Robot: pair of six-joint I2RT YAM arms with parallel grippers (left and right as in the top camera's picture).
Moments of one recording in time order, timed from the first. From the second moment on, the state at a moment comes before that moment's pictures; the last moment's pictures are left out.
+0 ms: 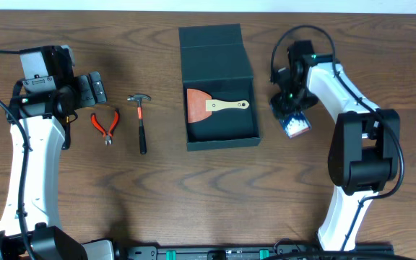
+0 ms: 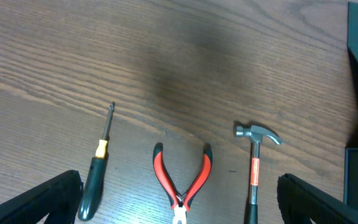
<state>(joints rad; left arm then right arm) 0.18 1.47 1.24 -0.69 0.03 -0.07 0.11 2.11 1.60 -1.00 0.00 -0.32</state>
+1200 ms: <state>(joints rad) 0.18 1.47 1.24 -0.69 0.03 -0.07 0.48 2.15 1.92 -1.26 -0.14 -1.09</state>
